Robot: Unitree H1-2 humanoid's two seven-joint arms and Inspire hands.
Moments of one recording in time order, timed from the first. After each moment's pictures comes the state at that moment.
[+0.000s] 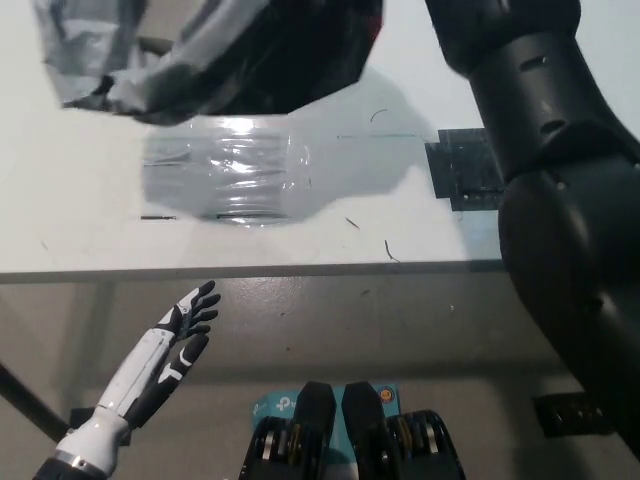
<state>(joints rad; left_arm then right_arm) -0.05 0.29 -0.06 -0.12 0.14 -0.10 -0.22 -1.61 0.01 -0.25 1.04 0.27 0.47 0.20</state>
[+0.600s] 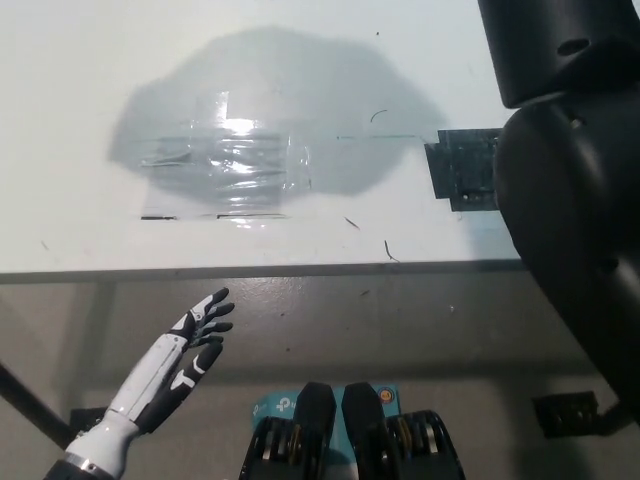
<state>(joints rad) -0.05 0.30 -0.09 -0.13 0.16 -0.10 -0.23 -1.76 0.01 -0.25 0.95 0.42 0.47 0.08</state>
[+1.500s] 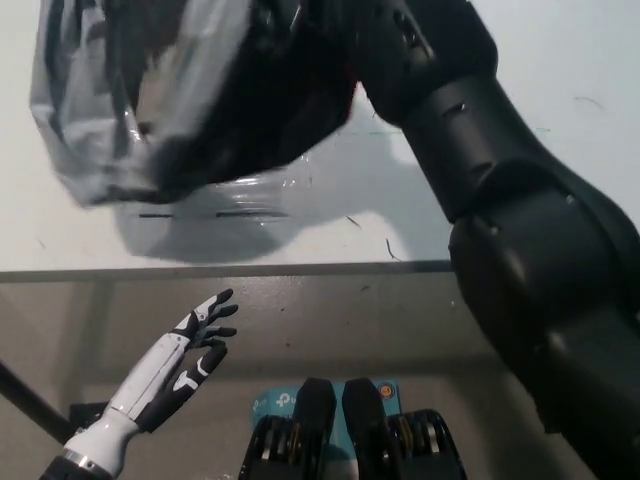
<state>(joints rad) -0.06 0.32 -0.10 -0.13 0.18 -0.10 -0.24 -1.59 0.10 -0.10 1.07 0.46 0.47 0.03</state>
